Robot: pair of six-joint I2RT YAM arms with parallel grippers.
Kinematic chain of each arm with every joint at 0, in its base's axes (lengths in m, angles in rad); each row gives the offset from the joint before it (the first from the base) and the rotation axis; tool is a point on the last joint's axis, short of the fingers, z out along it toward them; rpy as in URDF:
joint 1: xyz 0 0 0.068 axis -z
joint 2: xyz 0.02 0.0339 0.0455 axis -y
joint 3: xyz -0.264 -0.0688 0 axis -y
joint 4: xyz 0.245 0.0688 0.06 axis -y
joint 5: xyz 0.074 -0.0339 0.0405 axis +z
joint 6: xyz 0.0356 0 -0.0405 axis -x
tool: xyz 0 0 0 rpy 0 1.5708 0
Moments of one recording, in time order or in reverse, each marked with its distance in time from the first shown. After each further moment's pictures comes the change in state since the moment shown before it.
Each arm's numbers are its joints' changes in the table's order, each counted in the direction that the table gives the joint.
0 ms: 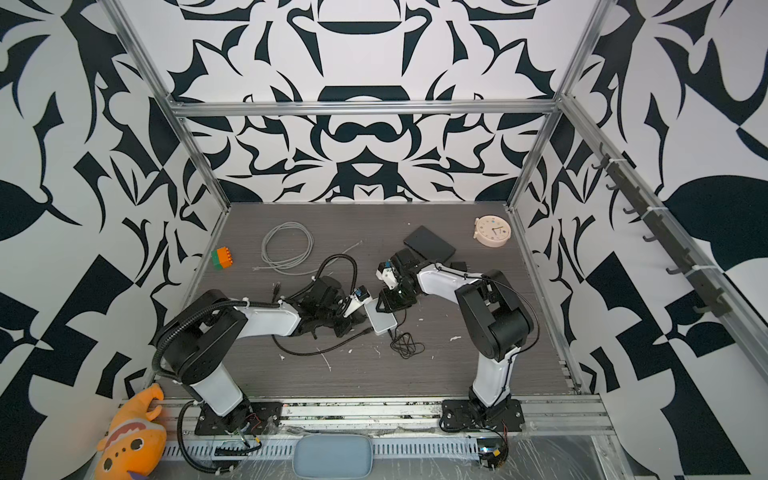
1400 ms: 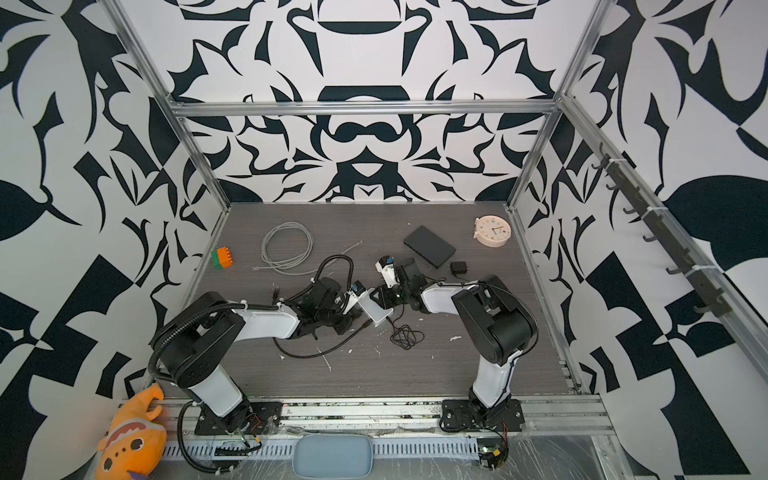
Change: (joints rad) left arm 0.013 0.021 -0.014 0.023 0.156 0.132; right arm -0.031 0.031 -0.255 0.676 -0.055 -0.135
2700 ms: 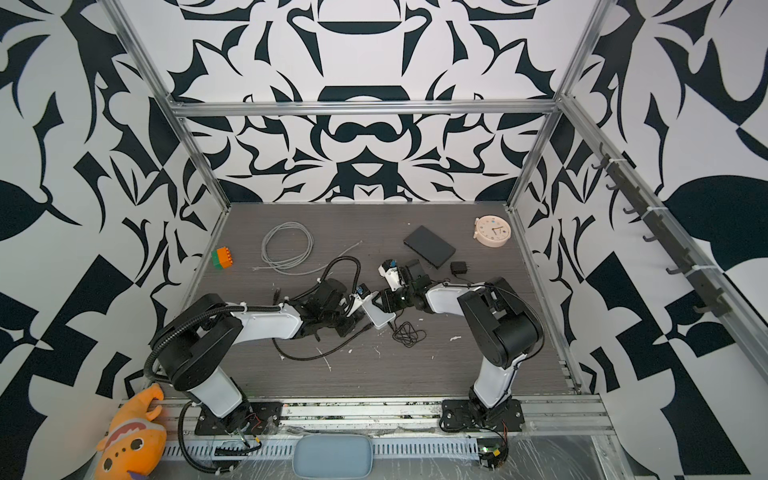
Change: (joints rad) left arm 0.039 0.029 0.030 -0.111 0.037 -0.039; right arm 0.060 0.042 0.009 -0.153 0.114 0.074
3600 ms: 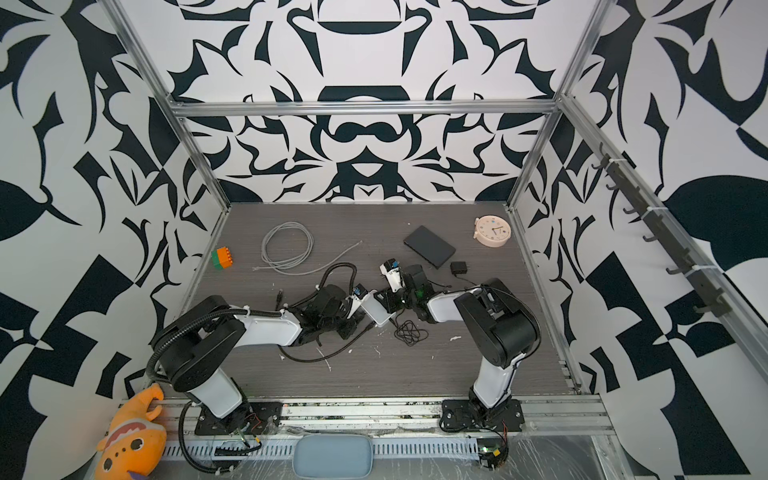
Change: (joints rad) left arm 0.026 -0.018 -0.044 0.131 0.072 0.126; right arm -0.028 -0.018 -0.119 0.349 -0.094 -0.036
